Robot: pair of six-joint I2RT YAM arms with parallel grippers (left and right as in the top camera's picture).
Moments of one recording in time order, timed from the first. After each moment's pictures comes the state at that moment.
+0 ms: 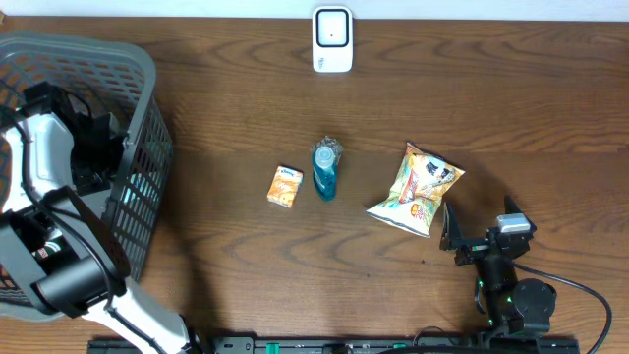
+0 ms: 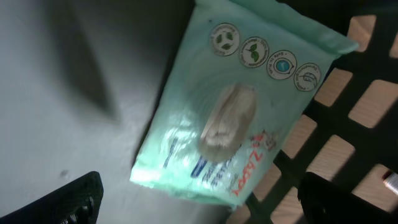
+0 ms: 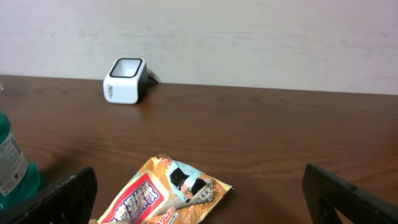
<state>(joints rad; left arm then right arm) 0.48 1.94 1.49 -1.12 0.21 0.19 -0.04 0.01 0.01 -0.06 -0.16 0.01</state>
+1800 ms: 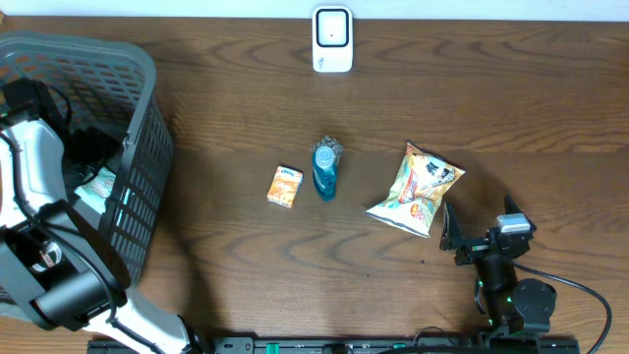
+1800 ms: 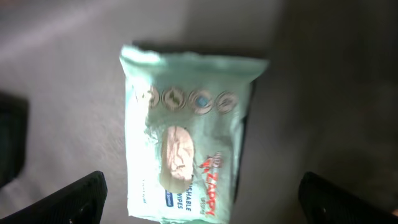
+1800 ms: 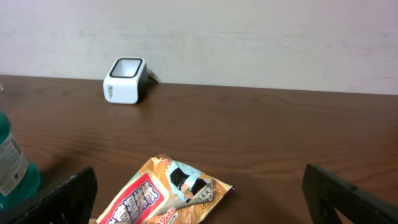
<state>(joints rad) 0.52 1.88 1.47 -1.02 -0.05 -0.51 -0.04 0.01 0.01 -0.06 -0.16 0.01</state>
